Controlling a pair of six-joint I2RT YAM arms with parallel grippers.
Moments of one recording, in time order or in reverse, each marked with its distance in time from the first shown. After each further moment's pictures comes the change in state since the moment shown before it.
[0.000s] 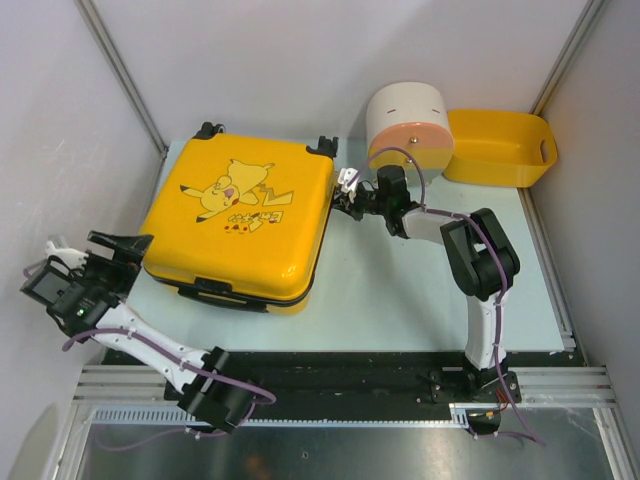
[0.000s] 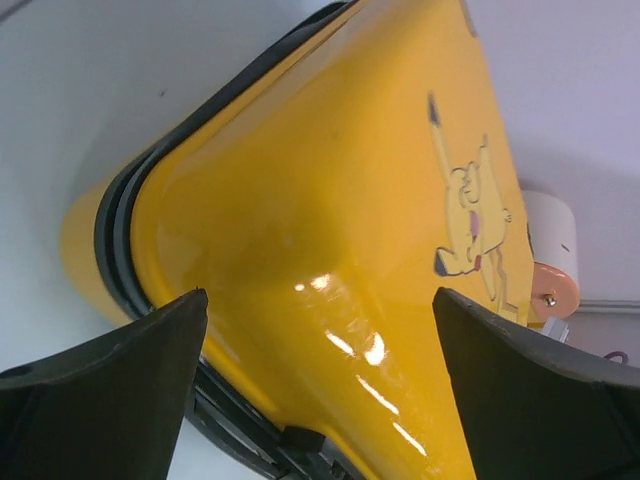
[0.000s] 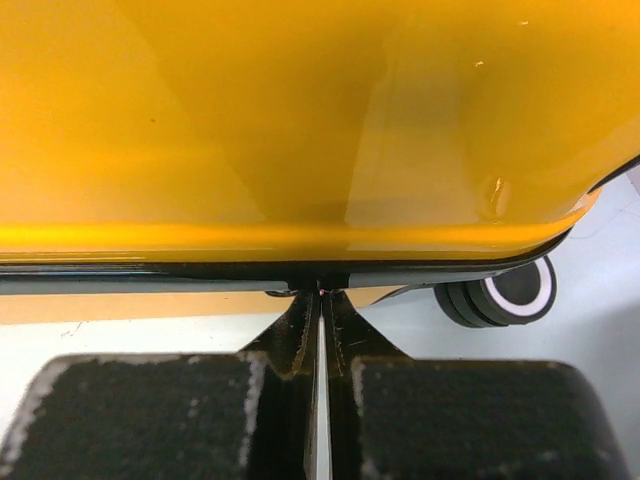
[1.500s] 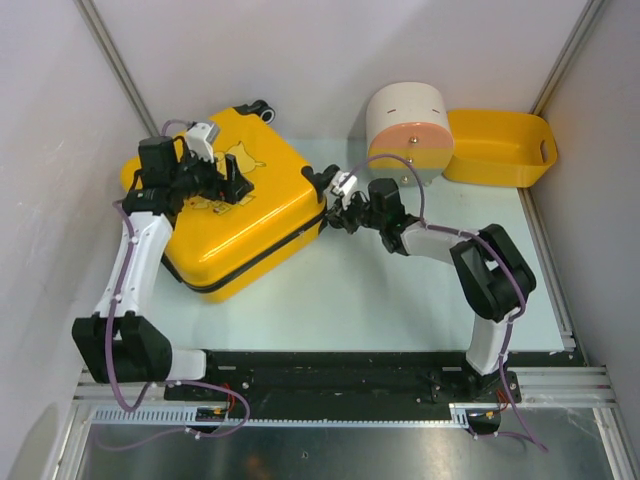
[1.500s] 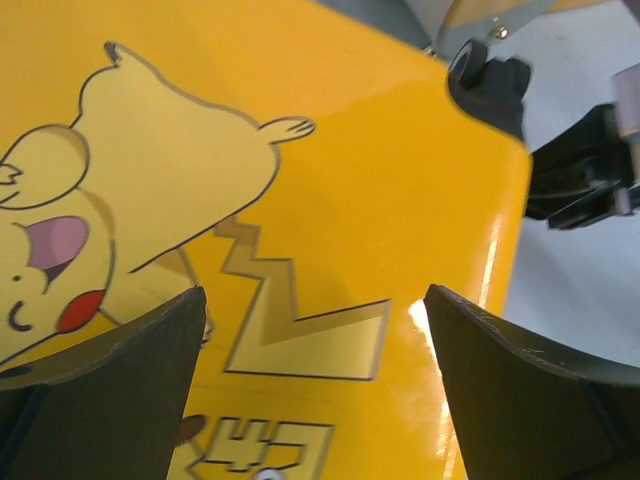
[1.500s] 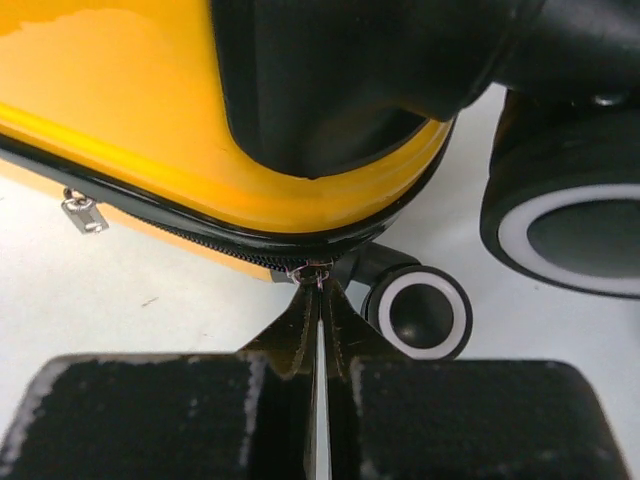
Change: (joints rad) left arm -1.060 0.493 0.448 0.164 -0.356 0.514; right arm 0.114 -0.183 -0.150 -0.051 0.297 0.243
